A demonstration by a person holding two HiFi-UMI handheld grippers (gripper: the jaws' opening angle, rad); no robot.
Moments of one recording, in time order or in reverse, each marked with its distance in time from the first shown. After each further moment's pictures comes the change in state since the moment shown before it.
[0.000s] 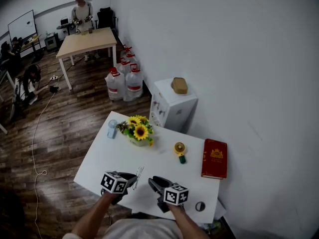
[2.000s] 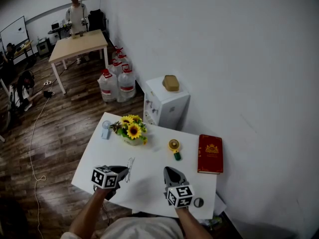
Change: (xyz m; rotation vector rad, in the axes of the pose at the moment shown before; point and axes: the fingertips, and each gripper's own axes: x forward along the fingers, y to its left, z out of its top) left arm -0.020 0.017 0.032 0.016 -0.072 0.056; right arm -0.080 -0.020 0.086 -0.412 -0.252 -0.381
